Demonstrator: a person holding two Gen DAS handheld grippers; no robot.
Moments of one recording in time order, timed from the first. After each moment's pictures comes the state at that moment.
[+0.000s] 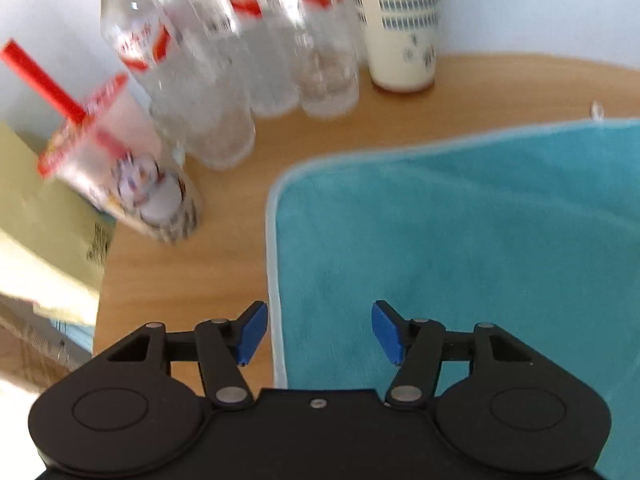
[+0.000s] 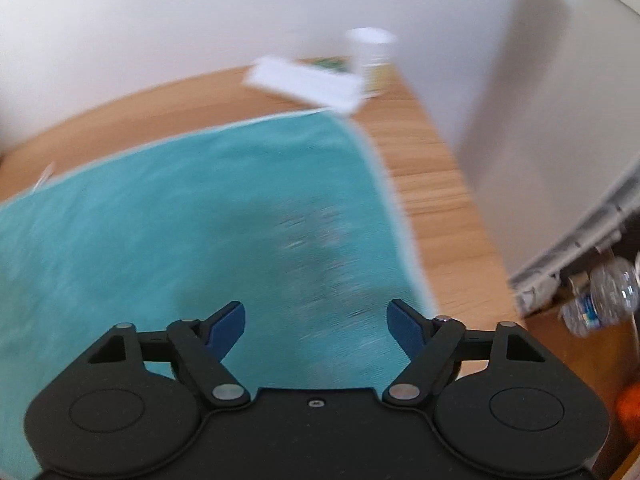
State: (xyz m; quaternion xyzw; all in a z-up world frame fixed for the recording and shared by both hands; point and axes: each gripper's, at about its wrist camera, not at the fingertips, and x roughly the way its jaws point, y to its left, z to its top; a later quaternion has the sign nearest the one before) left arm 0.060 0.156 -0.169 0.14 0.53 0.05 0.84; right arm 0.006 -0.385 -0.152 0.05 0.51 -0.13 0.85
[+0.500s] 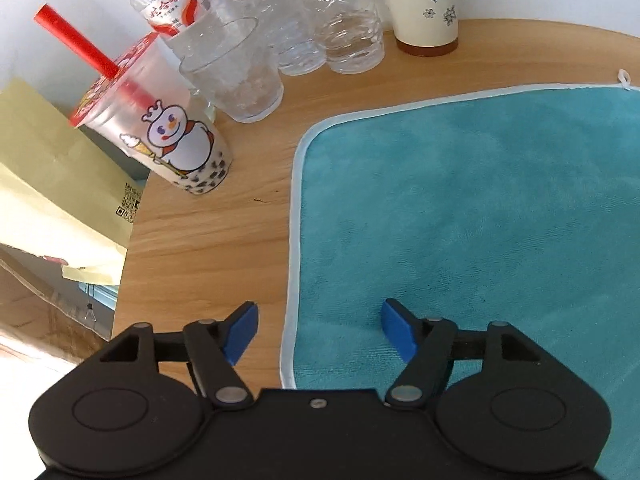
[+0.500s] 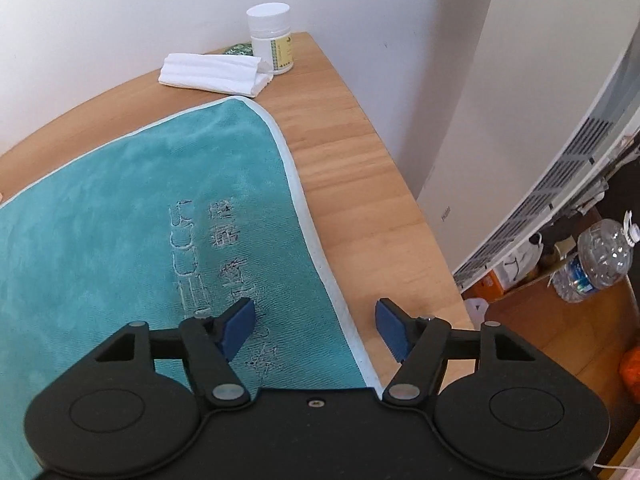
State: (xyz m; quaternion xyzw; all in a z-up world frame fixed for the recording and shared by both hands) left arm 0.045 0.165 -0.176 0.14 0.54 0.11 0.82; right arm -0.004 -0.427 -0.171 0.07 0.53 -0.15 0.83
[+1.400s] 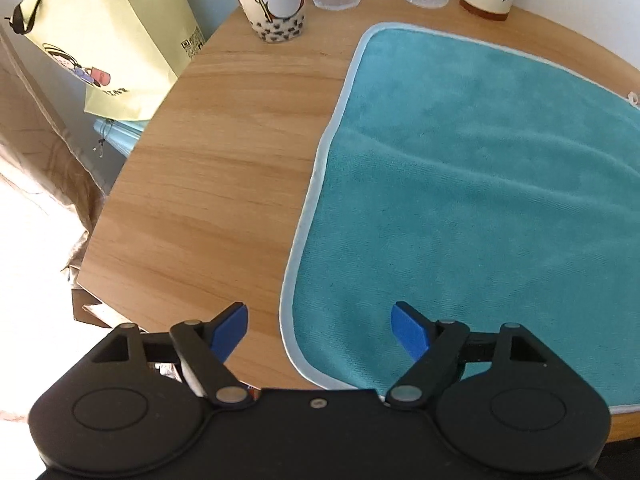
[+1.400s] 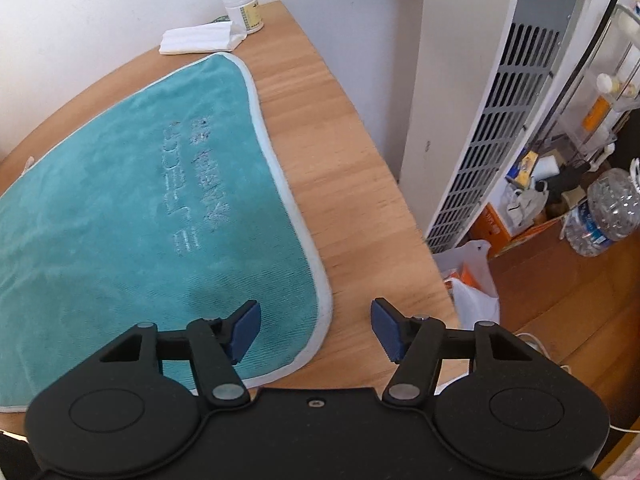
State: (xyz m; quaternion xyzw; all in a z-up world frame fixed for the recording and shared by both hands) left arm -0.063 0.178 -0.159 -0.01 0.59 0.16 0.79; right arm -0.104 -0.454 -0.154 0.13 0.54 -0.12 0.82
